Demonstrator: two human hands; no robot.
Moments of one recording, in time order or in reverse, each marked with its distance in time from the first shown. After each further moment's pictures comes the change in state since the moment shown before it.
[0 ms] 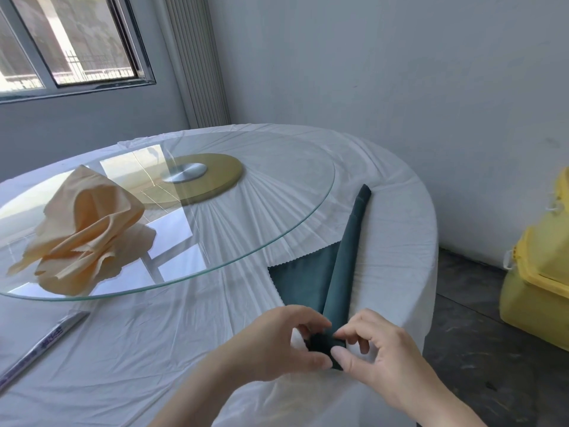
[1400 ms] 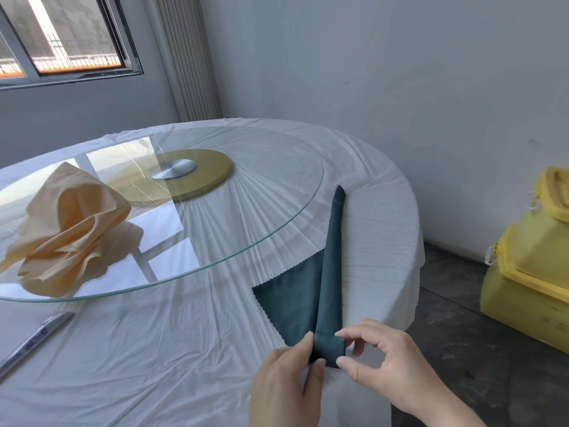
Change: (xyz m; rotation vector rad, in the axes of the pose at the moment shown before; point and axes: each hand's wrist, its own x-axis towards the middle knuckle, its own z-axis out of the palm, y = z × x) left_hand -0.014 0.008 0.096 0.154 0.784 0.060; right_hand -0.012 0.010 -0.027 0.053 -0.032 0.050
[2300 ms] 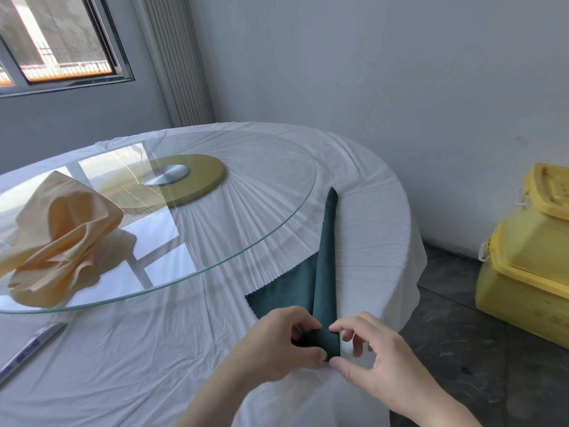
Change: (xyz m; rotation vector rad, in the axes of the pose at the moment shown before) left_hand 0.071 0.000 -0.031 -0.203 -0.674 -0.177; right_hand -0.003 0.001 0.001 -0.090 -0.011 0.026
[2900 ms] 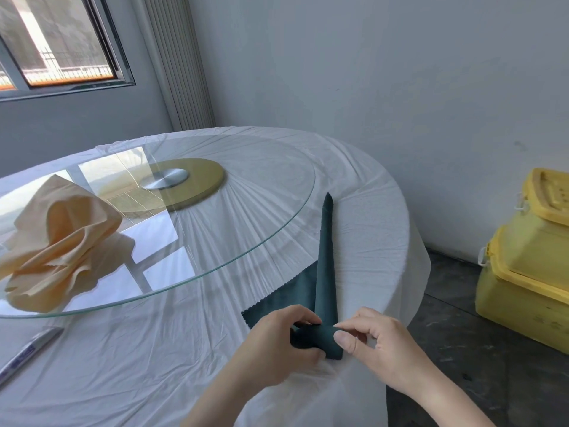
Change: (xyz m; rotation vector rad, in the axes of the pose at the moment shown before) left_hand 0.004 -0.001 0.003 0.036 0.046 0.015; right_hand 0.019 0.009 -0.010 0.117 -0.012 0.111
